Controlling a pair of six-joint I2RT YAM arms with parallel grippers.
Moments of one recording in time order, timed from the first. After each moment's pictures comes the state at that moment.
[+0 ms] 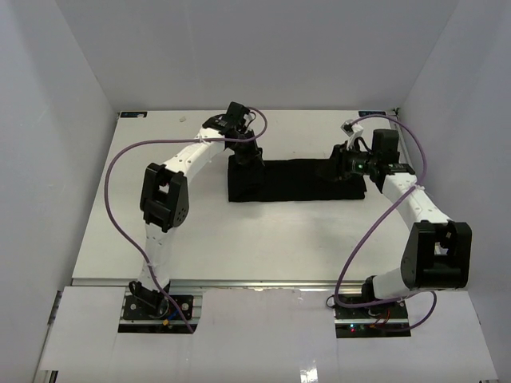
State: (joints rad) left arm -0.48 2.17 1.95 -0.77 0.30 -0.68; right arm 0.05 1.44 1.02 -0.22 -0.87 -0.04
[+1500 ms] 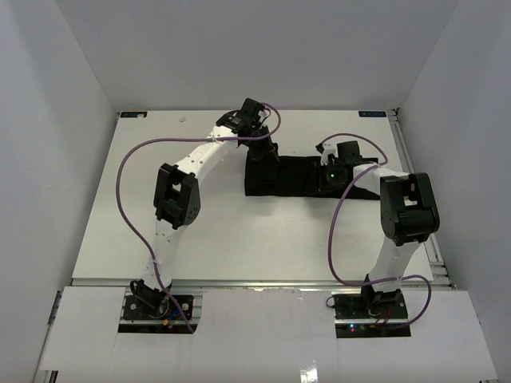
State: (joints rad) left arm -0.54 2.30 2.18 -0.81 0.31 -0.74; right arm 0.17 1.85 1.07 -0.20 -0.59 0.00
